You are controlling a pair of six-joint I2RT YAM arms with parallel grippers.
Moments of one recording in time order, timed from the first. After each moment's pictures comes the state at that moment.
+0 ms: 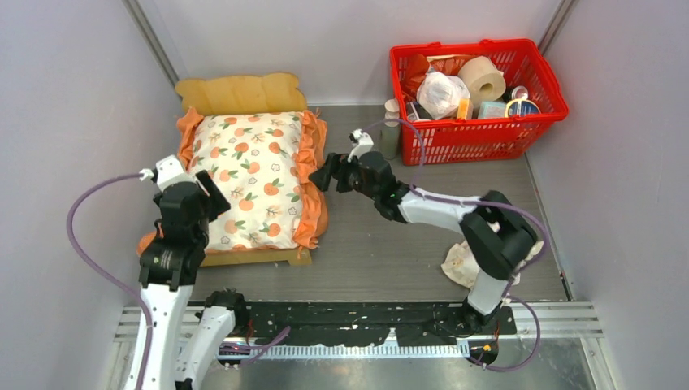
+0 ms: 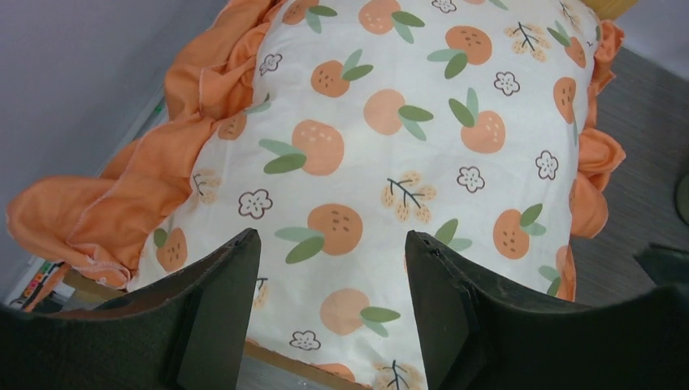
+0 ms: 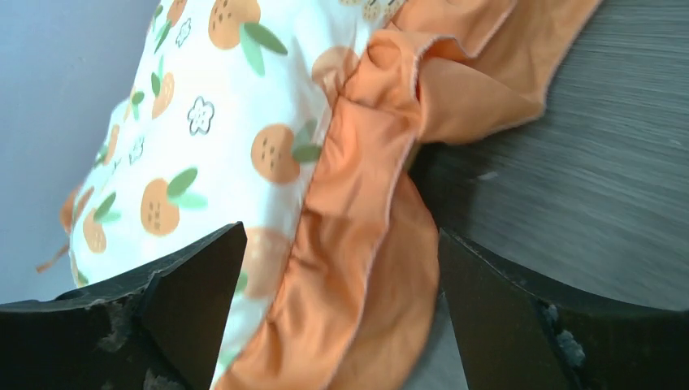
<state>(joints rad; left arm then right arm) -0.11 0.71 1.01 -0.78 -0.43 -0.38 0.77 1.68 0.99 0.44 -0.04 0.59</state>
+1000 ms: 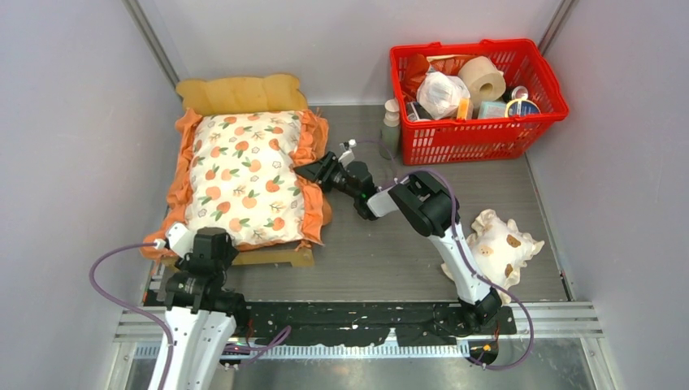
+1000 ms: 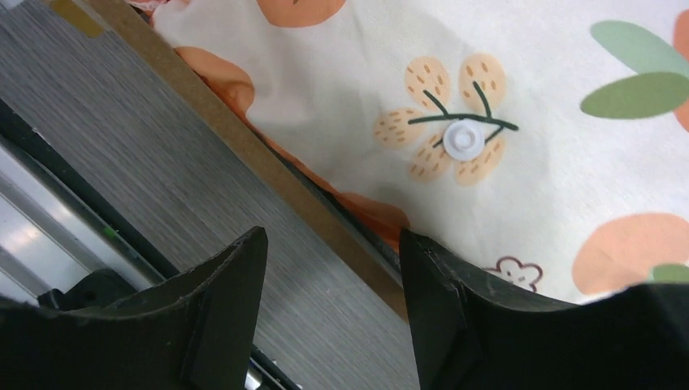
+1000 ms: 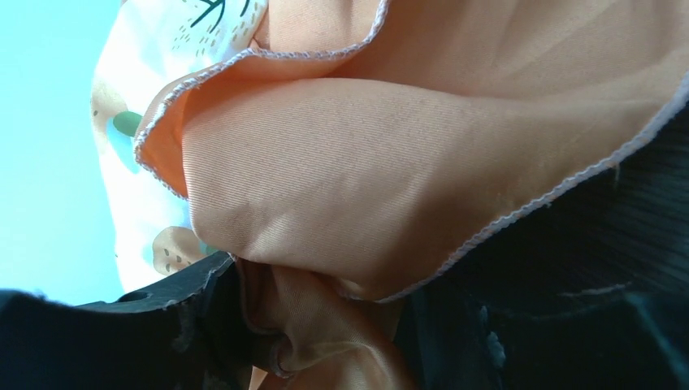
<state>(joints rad) -0.12 0.39 0.56 -1.06 -0.53 -0.91 0.70 2.40 1.33 1.08 -0.29 1.23</state>
